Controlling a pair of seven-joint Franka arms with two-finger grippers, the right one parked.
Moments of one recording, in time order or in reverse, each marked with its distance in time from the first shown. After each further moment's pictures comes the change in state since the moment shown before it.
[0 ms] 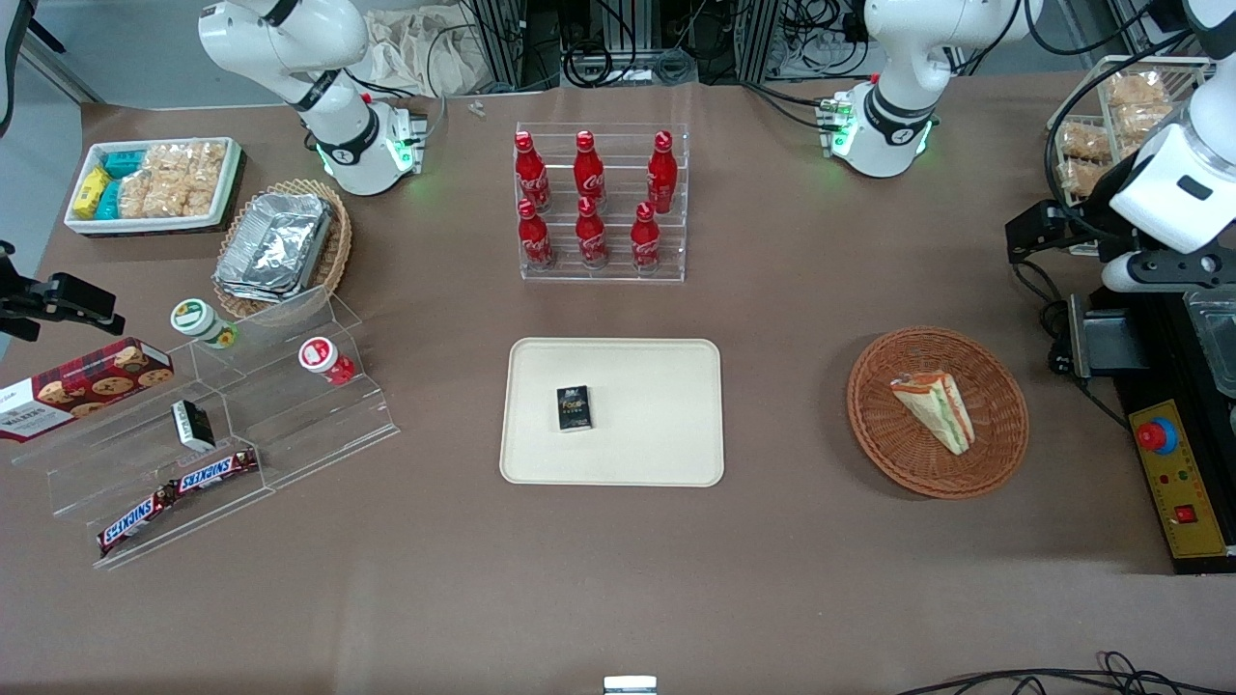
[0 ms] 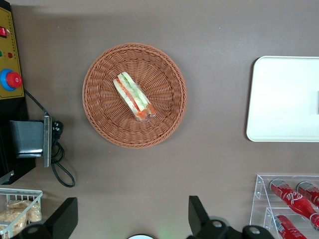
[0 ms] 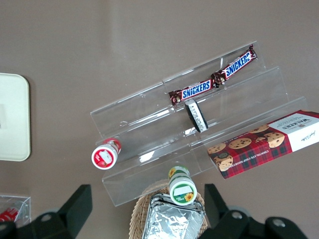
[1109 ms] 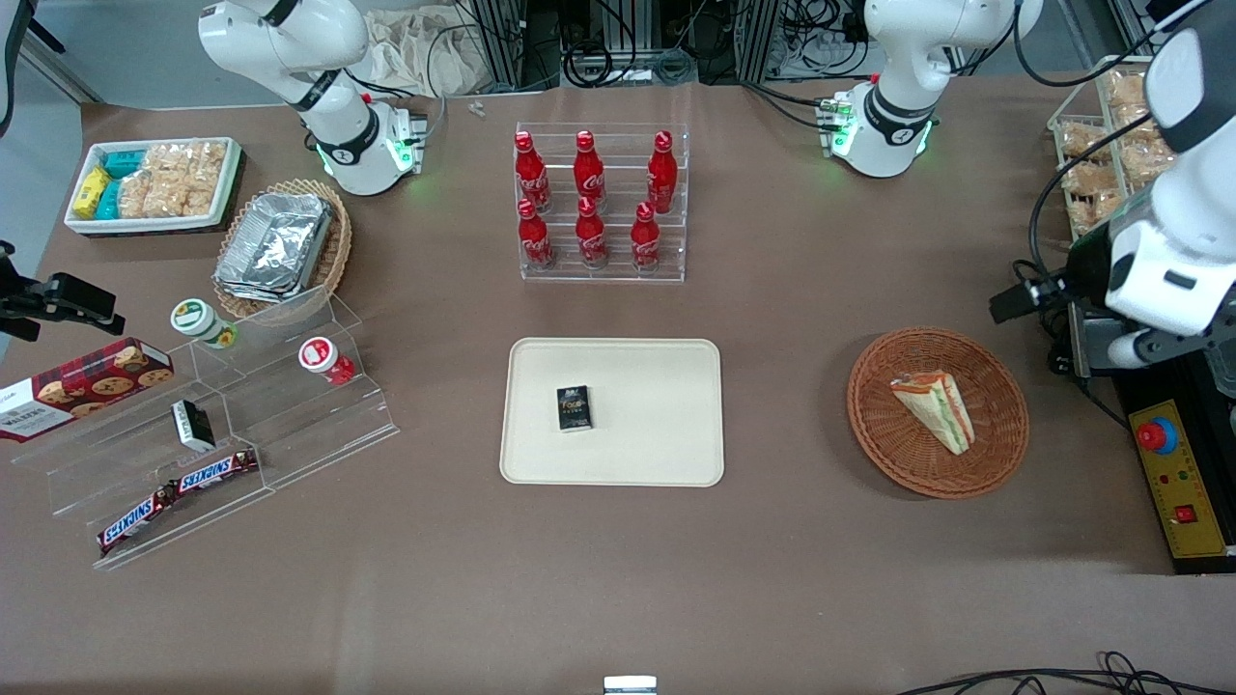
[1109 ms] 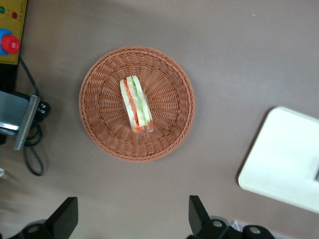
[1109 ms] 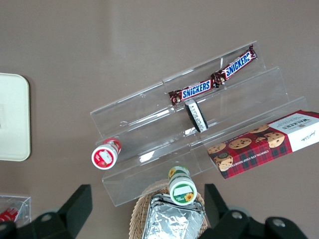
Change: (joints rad) arm 0.002 0.084 0.015 -0.086 0.000 0.170 -0.323
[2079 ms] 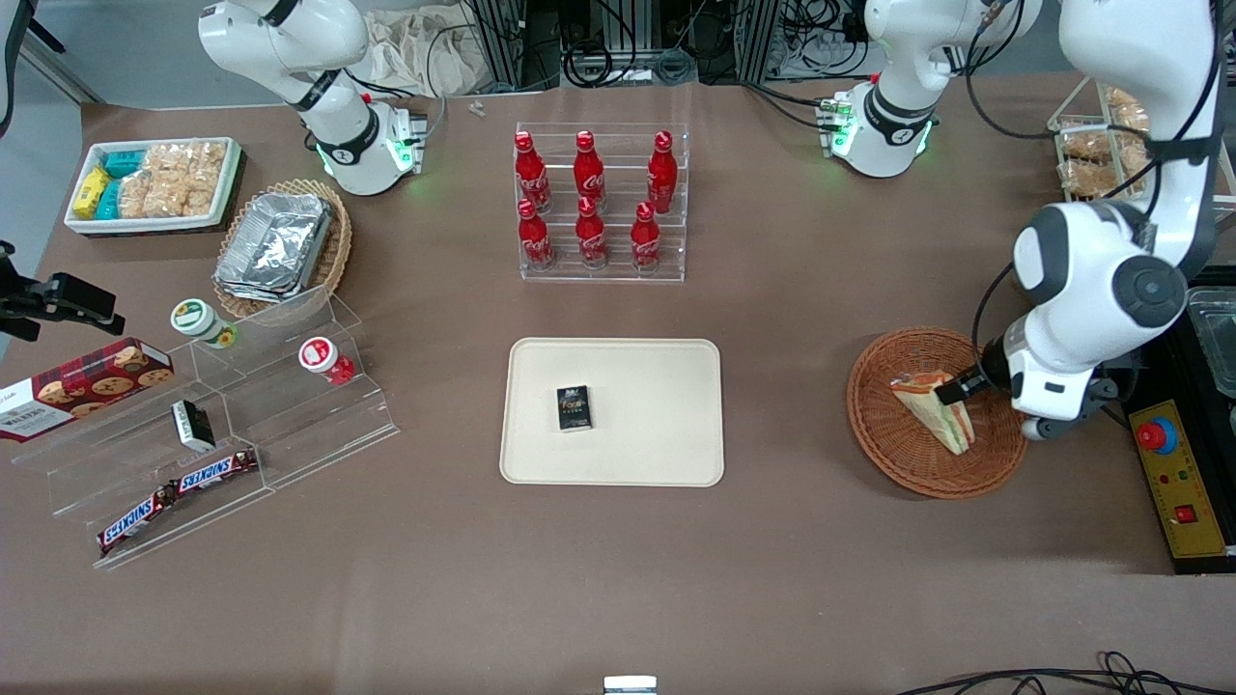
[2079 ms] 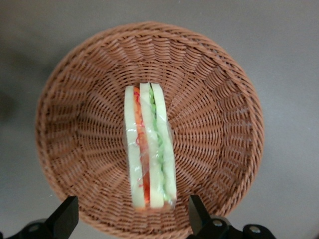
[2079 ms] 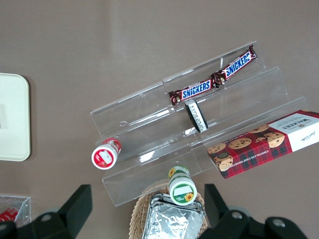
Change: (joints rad) arm 0.065 0.183 0.007 -0.422 -0.008 0.609 -0.121
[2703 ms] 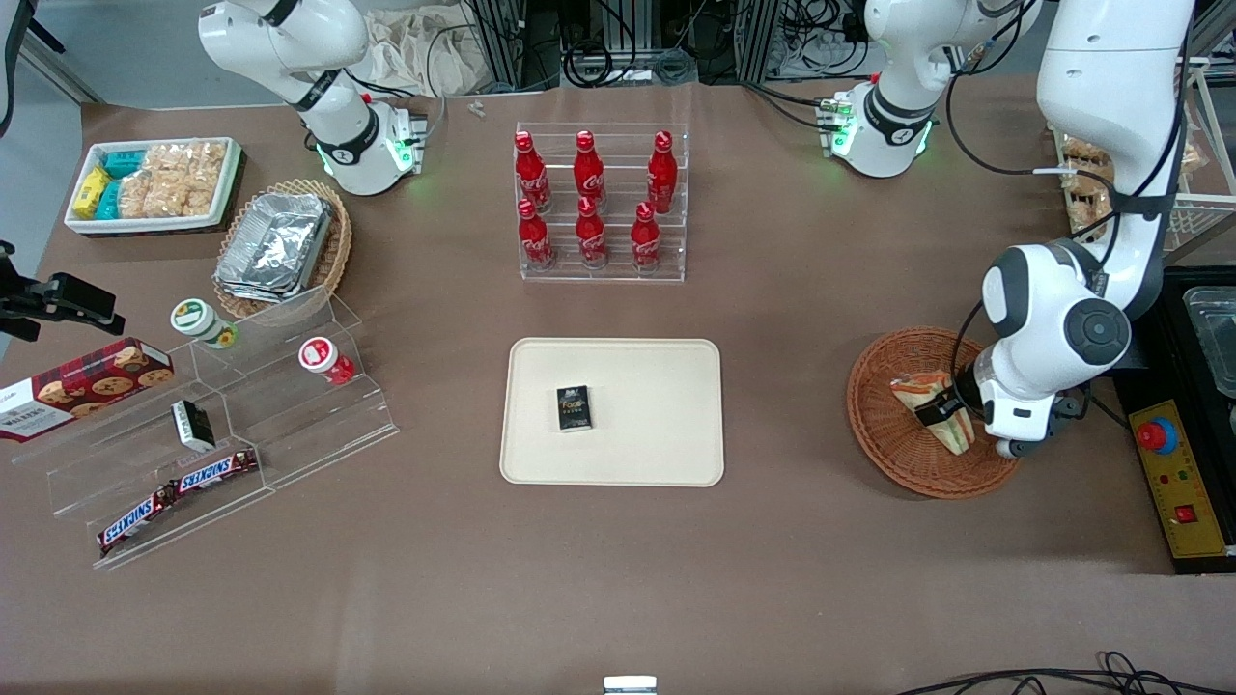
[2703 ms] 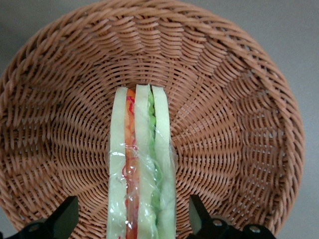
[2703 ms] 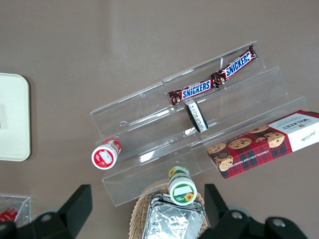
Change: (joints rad) arm -0.001 0.120 -0.002 0.000 -0.001 0.097 -0.072
